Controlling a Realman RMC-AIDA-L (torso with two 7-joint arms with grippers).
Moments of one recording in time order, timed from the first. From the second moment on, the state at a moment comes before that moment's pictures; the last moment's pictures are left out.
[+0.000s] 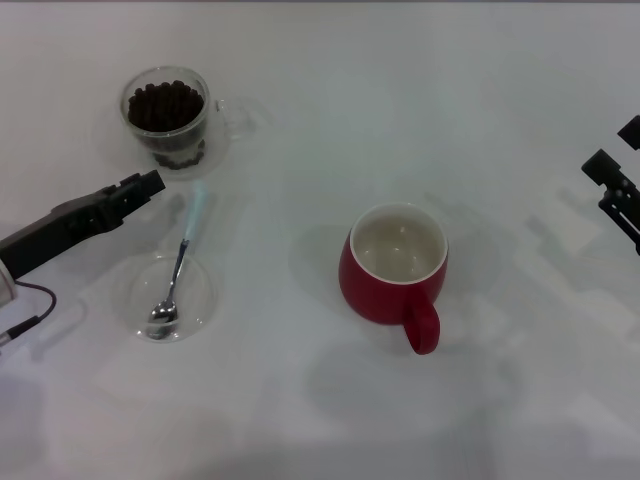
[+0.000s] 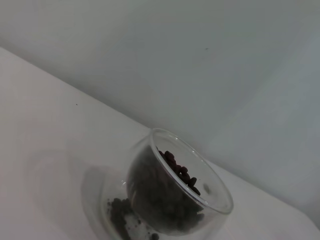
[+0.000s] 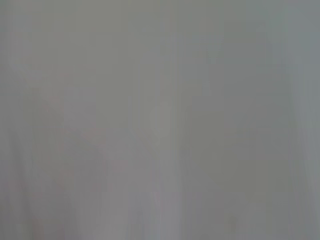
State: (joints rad) left arm -0.54 -2.07 2.84 -0.23 -0.55 1.34 -1.41; right arm 0.23 2.00 -2.29 0.14 0.30 -1.88 0.53
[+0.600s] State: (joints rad) left arm -0.47 -2.04 2.84 -0.36 -0.73 1.58 -1.10; right arm 0.24 2.00 -2.29 0.13 0.30 -1.91 0.53
